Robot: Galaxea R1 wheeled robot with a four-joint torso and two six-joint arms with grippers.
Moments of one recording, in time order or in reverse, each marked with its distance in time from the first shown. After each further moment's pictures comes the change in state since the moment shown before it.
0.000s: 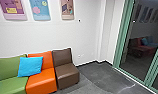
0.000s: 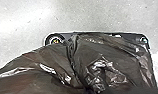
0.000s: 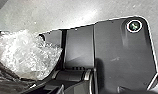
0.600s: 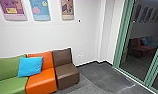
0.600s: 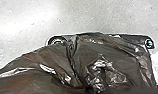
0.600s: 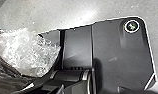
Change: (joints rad) left arm -0.007 0.076 -0.119 0.000 0.001 0.000; right arm 0.000 0.003 -0.016 0.000 0.000 0.000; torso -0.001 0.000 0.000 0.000
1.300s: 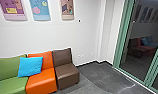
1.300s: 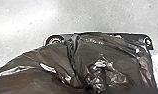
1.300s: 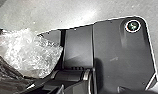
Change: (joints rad) left arm 0.000 0.006 -0.001 0.004 0.009 0.000; right arm 0.000 0.005 -0.001 0.000 0.000 0.000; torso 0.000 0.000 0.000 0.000
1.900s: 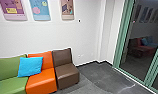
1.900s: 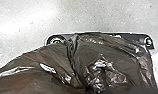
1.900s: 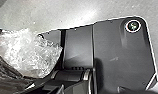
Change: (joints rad) left arm 0.000 -0.003 -0.002 0.000 0.002 0.000; right arm 0.000 0.000 0.000 0.000 0.000 0.000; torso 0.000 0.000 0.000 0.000
